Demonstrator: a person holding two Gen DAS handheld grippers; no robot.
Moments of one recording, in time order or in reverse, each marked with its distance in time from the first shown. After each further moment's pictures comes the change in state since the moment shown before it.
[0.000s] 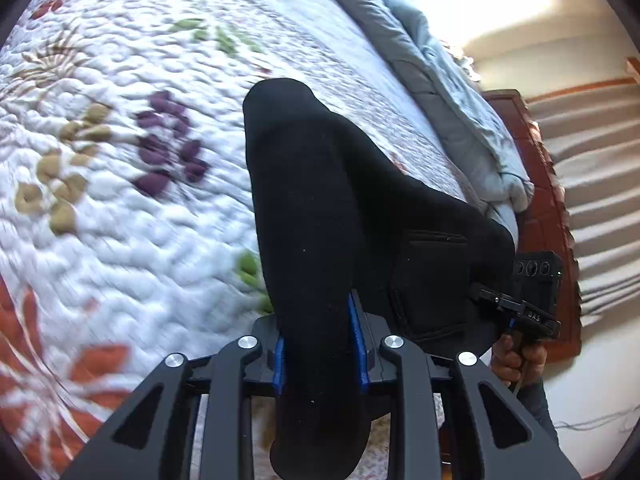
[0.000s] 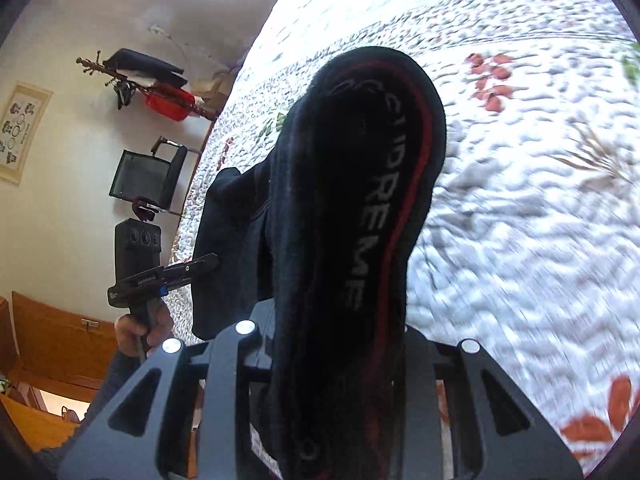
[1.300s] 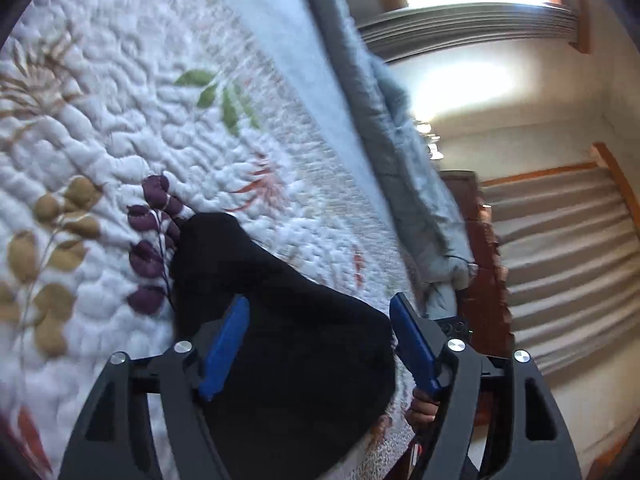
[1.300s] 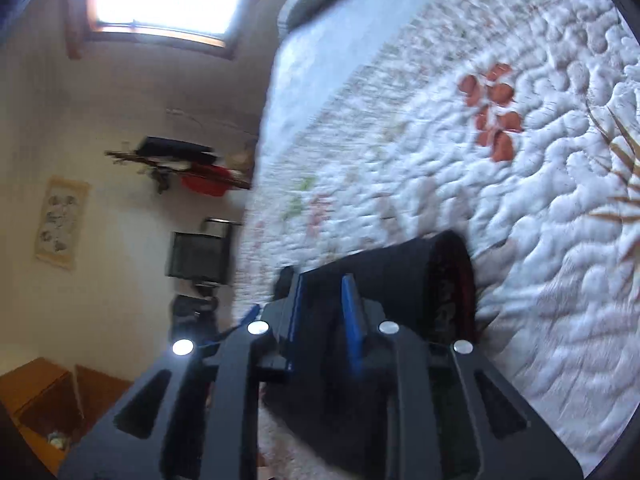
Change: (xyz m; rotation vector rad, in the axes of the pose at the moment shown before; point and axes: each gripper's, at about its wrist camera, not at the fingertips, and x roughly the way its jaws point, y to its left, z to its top) left arm -0.020 0.039 0.038 -0.107 -0.232 -0.306; right arm -0.003 -0.058 0.044 0.183 -0.210 0.299
